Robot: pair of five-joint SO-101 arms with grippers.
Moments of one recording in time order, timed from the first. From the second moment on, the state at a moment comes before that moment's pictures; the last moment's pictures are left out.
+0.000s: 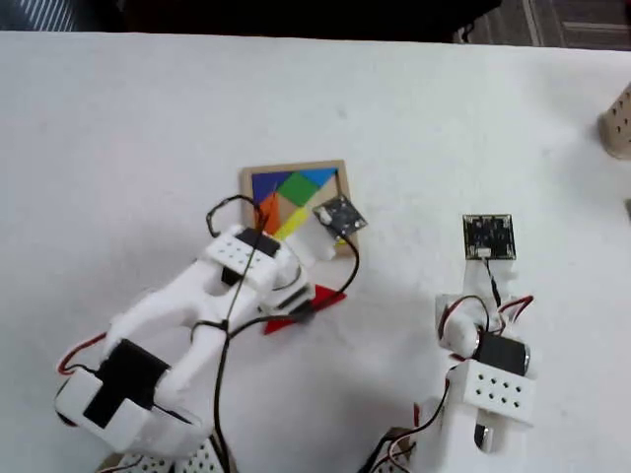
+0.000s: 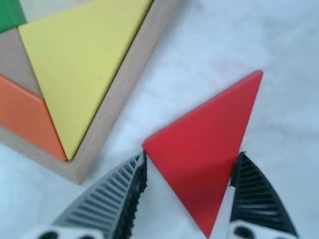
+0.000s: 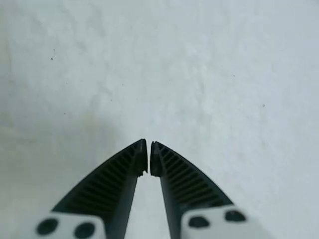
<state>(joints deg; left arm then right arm) 23.6 -0.3 40.1 48.7 -19.2 14.4 -63.8 76.7 51.3 18.6</state>
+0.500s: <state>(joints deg) 23.4 -0.5 40.0 47.6 -19.3 14.4 -63.8 76.7 51.3 18.6</state>
